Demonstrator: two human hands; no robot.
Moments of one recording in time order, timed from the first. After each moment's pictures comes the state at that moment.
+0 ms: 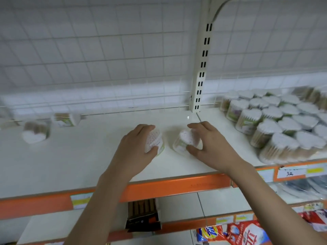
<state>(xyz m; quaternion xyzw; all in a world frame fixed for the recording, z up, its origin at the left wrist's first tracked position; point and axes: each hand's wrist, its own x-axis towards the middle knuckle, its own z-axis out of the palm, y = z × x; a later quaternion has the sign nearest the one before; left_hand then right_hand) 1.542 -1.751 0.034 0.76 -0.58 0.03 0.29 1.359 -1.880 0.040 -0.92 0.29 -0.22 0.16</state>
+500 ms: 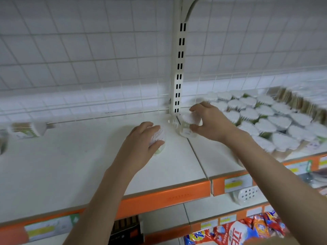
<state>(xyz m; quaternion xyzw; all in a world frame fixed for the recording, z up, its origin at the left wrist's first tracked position) 1.519 -1.826 0.024 0.73 -0.63 0.02 0.28 1.343 -1.975 0.069 -0.92 0.35 -0.16 0.09</state>
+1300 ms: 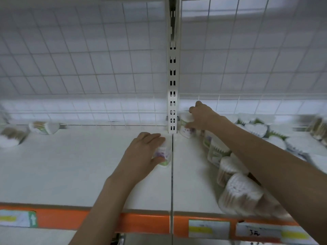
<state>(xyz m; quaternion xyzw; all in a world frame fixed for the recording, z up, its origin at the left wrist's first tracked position) 1.448 -1.886 0.033 0.77 -0.60 0.13 0.20 1.376 -2.118 0.072 -0.95 0.30 -0.05 0.00</state>
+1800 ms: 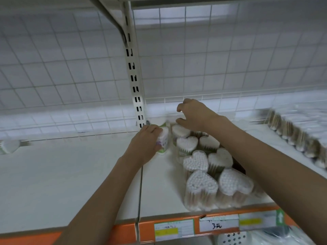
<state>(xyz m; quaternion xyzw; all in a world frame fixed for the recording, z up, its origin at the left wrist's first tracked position) 1.422 -1.993 0.032 0.75 -0.64 0.11 0.15 1.291 -2.126 0.101 -0.96 0.26 -0.13 -0.02</state>
